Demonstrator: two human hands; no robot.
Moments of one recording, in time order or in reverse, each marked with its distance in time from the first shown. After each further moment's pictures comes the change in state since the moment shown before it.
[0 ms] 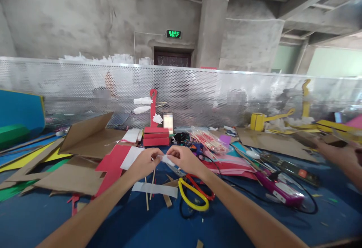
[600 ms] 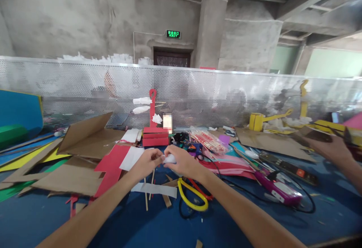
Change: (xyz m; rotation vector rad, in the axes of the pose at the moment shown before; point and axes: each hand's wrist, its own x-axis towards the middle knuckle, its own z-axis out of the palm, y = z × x) left_hand 0.006 -0.016 0.016 -0.252 -0.035 -0.085; right_hand -0.003 -0.008 0.000 -0.264 -0.010 -0.221
